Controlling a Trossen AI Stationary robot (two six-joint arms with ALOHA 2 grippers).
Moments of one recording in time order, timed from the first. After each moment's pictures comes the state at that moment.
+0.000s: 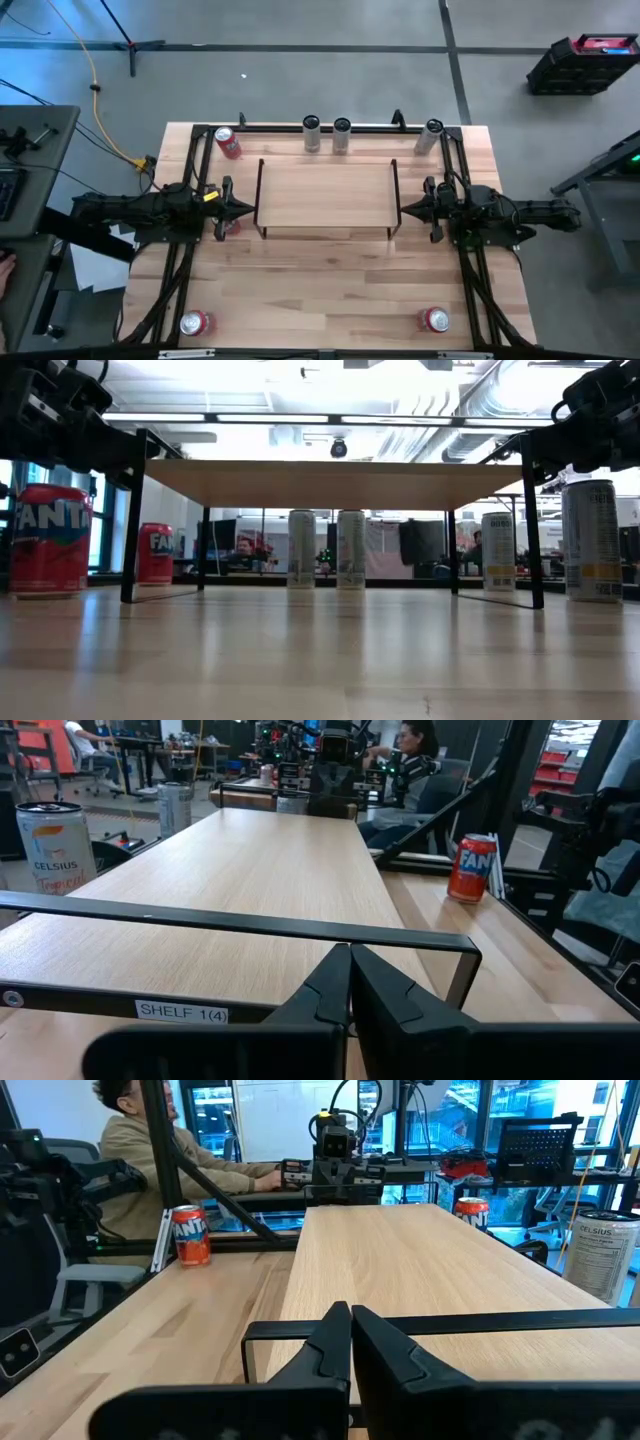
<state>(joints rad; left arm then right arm) 0.00 0.07 0.02 0.00 -0.01 -0.09 0.00 0.01 0.01 0.02 -0.03 0.03</state>
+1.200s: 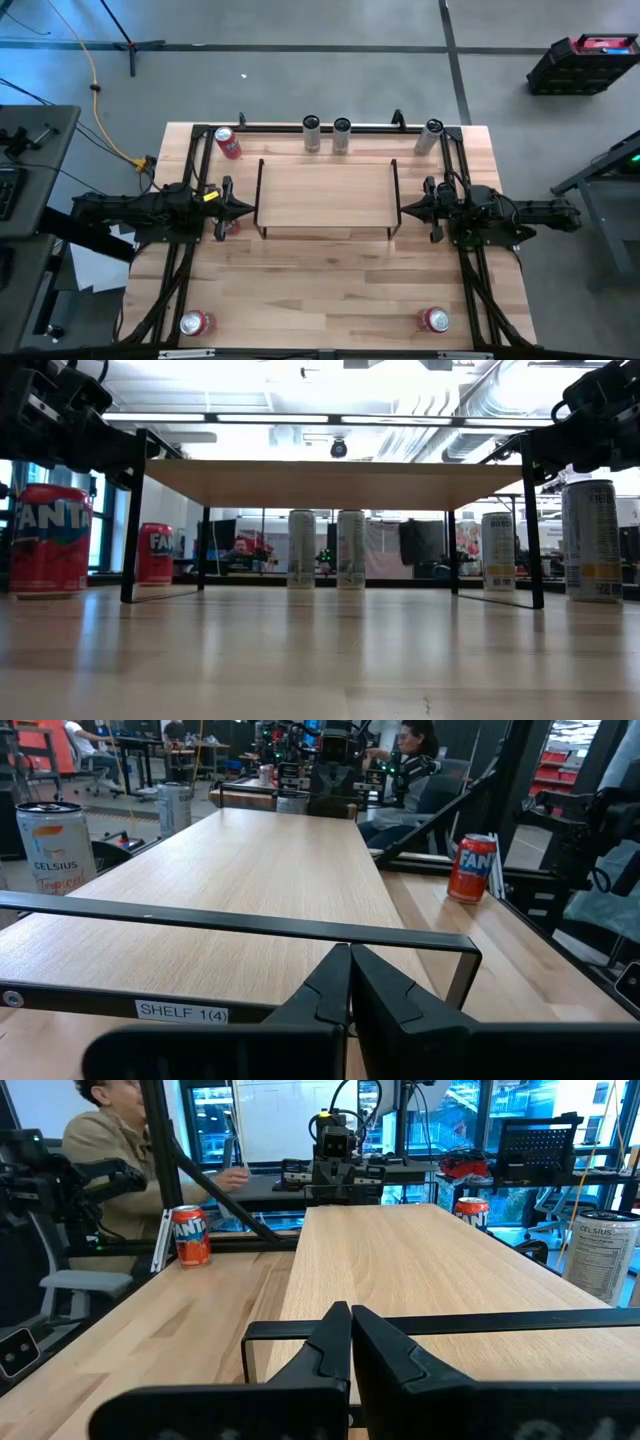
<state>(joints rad) 0.00 0.07 0.02 0.00 -0.01 -0.09 0.00 0.01 0.01 0.02 -0.03 0.03</state>
